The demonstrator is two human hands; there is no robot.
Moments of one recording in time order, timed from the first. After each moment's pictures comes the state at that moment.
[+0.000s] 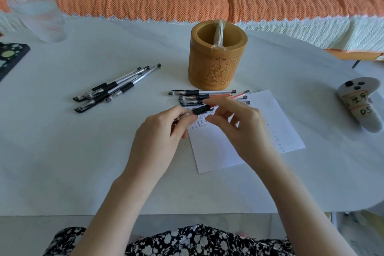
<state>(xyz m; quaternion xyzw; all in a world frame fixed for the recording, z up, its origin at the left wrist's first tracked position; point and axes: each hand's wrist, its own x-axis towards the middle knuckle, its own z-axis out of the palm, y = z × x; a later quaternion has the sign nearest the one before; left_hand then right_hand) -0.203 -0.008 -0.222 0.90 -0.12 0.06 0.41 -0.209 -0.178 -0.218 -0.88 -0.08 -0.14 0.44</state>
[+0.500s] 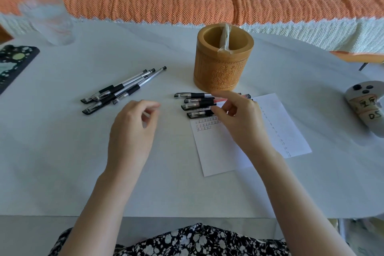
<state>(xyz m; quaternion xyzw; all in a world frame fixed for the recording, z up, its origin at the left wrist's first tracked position) -0.184 0.030 -0.233 0.91 0.00 0.15 0.39 -0.175 -0.175 -0.237 -0.90 0.00 -0.14 0.42</state>
